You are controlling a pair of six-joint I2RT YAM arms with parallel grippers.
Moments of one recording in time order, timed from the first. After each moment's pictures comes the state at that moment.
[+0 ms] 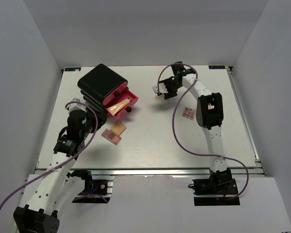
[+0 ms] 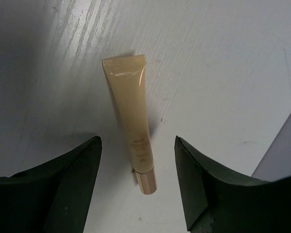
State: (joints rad) left arm -0.24 0.74 0.68 -0.40 -0.07 -0.85; right arm 0.32 2.48 2.20 -0.87 -0.52 -1.78
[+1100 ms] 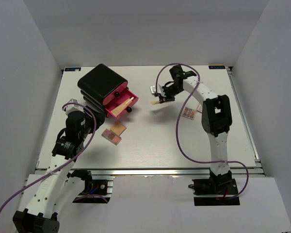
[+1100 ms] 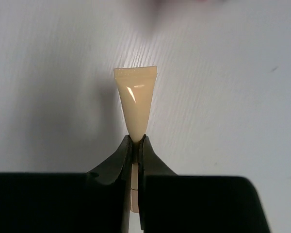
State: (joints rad) left arm -0.24 0.71 0.69 -0.43 -0.13 -0.84; right arm 0.38 2.24 1.92 -0.94 -0.69 -1.53
